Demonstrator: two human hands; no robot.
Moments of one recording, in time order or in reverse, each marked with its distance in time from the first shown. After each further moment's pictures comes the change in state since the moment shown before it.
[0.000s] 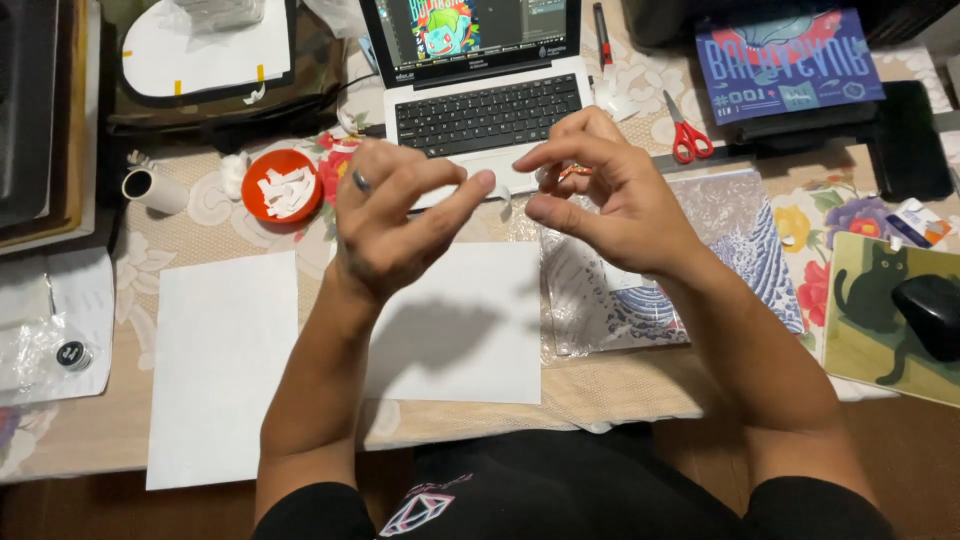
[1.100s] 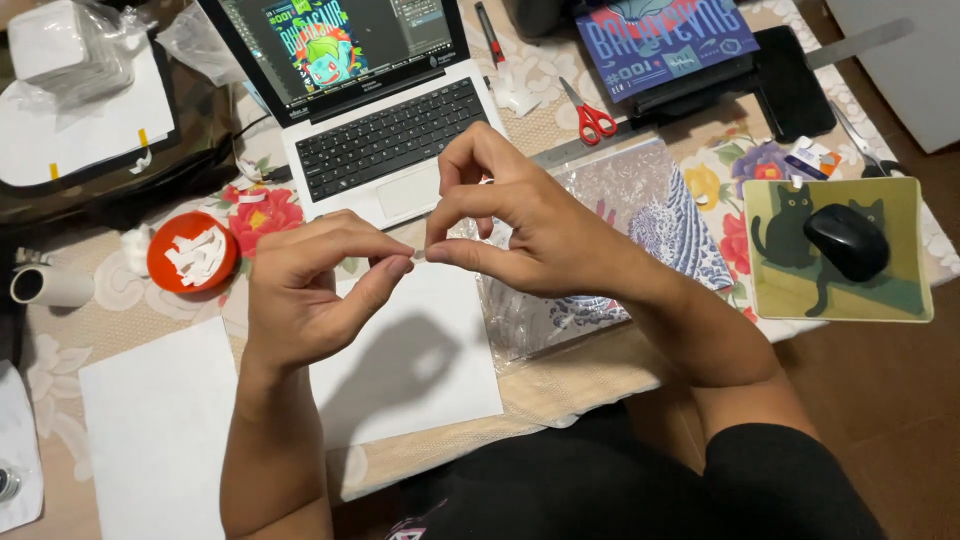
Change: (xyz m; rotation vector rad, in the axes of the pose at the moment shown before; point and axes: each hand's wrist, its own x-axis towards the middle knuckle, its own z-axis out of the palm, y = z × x) left_hand 0.013 0.024 -0.003 -0.728 -0.243 -0.631; right_hand -0.002 -0.050 -0.002 -0.361 -0.137 -0.151
